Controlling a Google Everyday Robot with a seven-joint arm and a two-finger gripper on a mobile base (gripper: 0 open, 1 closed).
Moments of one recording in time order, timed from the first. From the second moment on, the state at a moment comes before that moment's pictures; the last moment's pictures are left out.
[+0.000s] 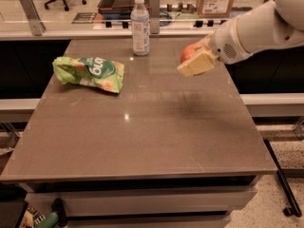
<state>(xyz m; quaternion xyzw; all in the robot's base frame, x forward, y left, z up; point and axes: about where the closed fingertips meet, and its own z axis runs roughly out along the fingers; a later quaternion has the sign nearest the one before) 0.595 -0.115 0.934 -0.47 0.78 0.14 0.40</state>
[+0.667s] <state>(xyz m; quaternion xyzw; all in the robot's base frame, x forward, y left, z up) 0.676 -0.102 0.934 -0.48 0.77 0.13 0.40</state>
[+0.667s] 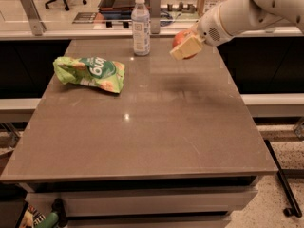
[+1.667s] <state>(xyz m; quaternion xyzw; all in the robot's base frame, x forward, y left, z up) 0.746 -0.055 0.886 -0.50 0.75 0.15 0.40</state>
